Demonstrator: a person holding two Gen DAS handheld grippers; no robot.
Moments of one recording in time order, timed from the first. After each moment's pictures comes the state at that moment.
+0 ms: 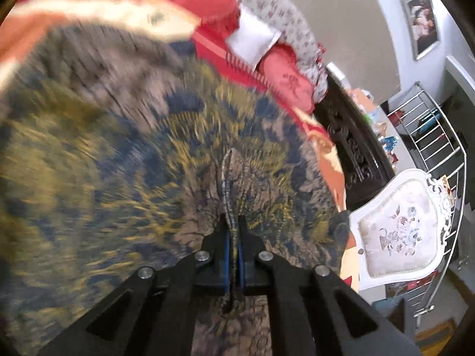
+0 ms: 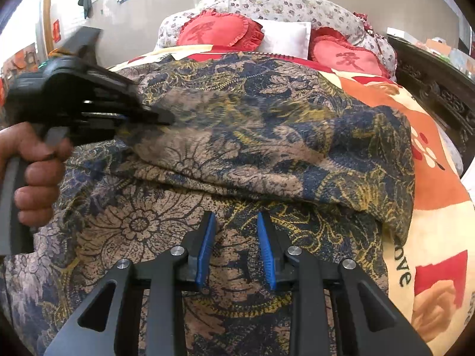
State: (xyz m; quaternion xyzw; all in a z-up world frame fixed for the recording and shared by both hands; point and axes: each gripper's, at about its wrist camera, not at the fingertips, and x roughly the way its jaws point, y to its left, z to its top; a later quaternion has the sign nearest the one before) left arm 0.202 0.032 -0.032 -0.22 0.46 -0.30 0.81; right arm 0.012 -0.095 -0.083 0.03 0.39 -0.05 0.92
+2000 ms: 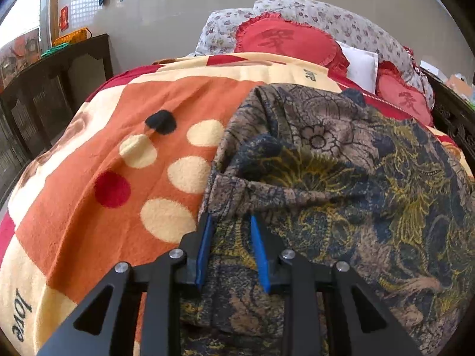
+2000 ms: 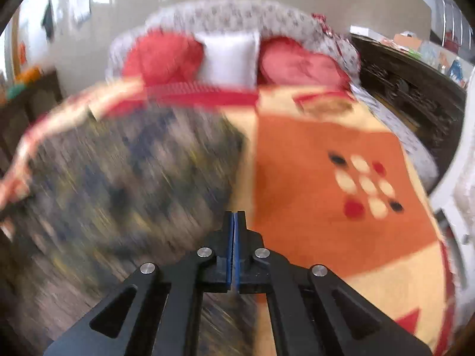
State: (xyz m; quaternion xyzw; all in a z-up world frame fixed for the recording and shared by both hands) left arm 0.198 0.101 -0.058 -0.02 0.39 0.01 0.92; right arm 0.065 -0.210 -0.020 0.08 0.36 -0.08 0.93
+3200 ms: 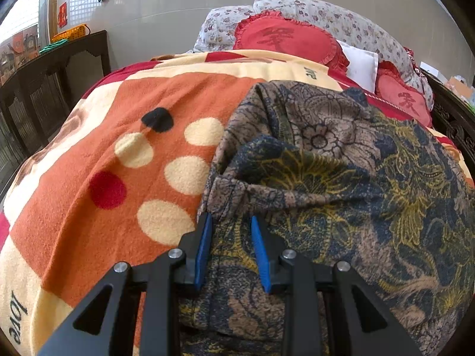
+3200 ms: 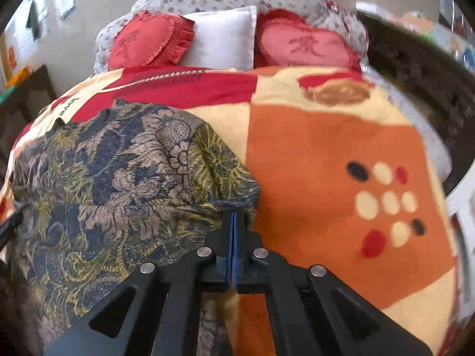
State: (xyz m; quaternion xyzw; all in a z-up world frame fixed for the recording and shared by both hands) left arm 0.203 0.099 -0.060 -0.02 0.39 0.01 0.92; right arm 0.076 -0.234 -0.030 0.07 0.41 -0.10 0.91
